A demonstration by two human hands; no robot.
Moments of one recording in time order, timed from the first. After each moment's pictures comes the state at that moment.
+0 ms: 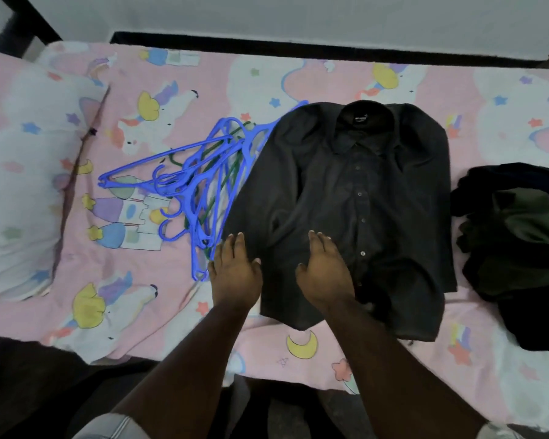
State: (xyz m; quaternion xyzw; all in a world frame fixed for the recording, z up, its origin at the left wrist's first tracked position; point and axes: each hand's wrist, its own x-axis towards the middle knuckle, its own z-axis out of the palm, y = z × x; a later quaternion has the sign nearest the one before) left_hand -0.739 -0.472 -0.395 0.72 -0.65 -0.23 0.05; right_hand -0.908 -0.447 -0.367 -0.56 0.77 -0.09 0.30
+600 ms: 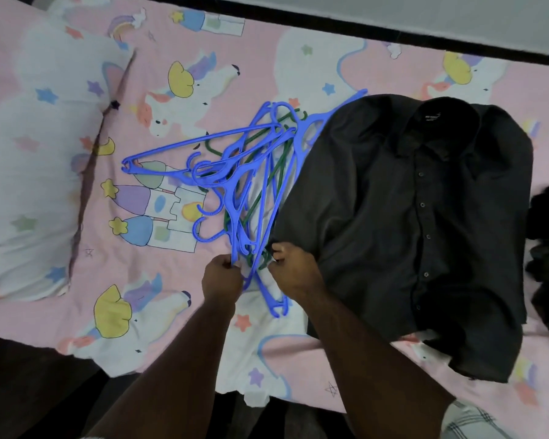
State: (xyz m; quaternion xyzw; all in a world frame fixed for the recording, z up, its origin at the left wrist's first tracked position) left_hand -0.612 -0.533 -0.460 0.82 -0.32 -0.45 0.16; right_hand -0.761 -0.535 -0.424 -0.48 0.72 -0.10 0.49
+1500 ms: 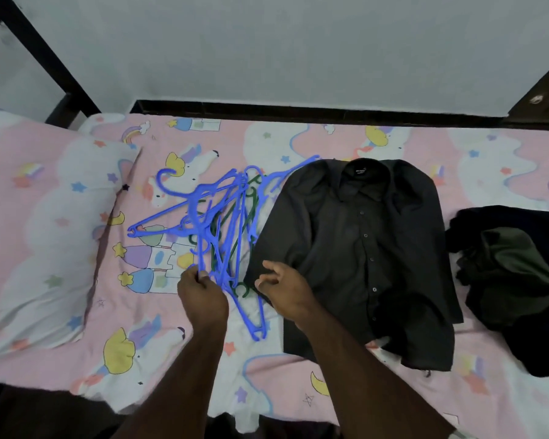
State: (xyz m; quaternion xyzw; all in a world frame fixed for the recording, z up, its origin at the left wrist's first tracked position) left_hand -0.653 -0.519 -0.322 0.78 -0.39 -0.29 0.40; right_hand -0.806 -0.499 -0.304 -0.38 0.67 -0.28 0.58
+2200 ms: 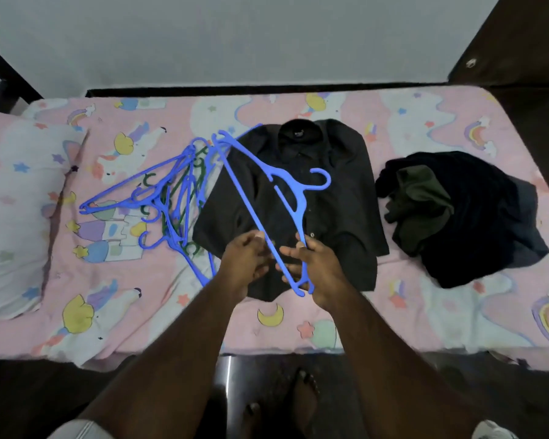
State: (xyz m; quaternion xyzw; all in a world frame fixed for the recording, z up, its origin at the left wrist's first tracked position) left_hand -0.811 -0.407 -0.269 0.62 -0.35 -0.66 0.25; right_hand -0.948 -0.350 -0.275 -0.10 0.60 -0.49 0.62
